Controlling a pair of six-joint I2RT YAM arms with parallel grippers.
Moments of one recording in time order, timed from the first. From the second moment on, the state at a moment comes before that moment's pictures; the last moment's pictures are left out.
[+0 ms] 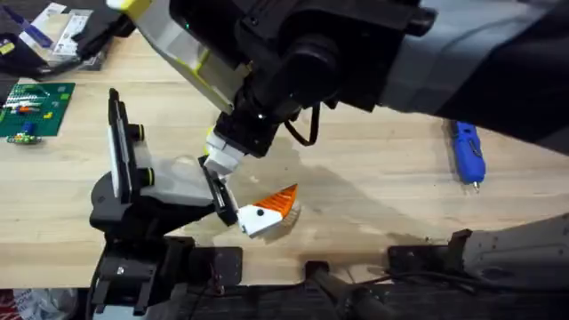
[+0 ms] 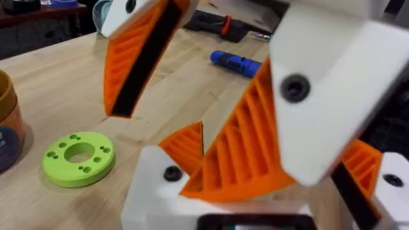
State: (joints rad) left arm -0.05 0.06 0.01 -0.10 1.08 -0.02; right arm 1.03 1.71 1.61 -0.95 -0.07 -0.09
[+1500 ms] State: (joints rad) left arm -0.05 0.06 0.01 -0.10 1.08 -0.01; right arm 1.04 1.68 1.62 -0.95 -0.10 -0.08
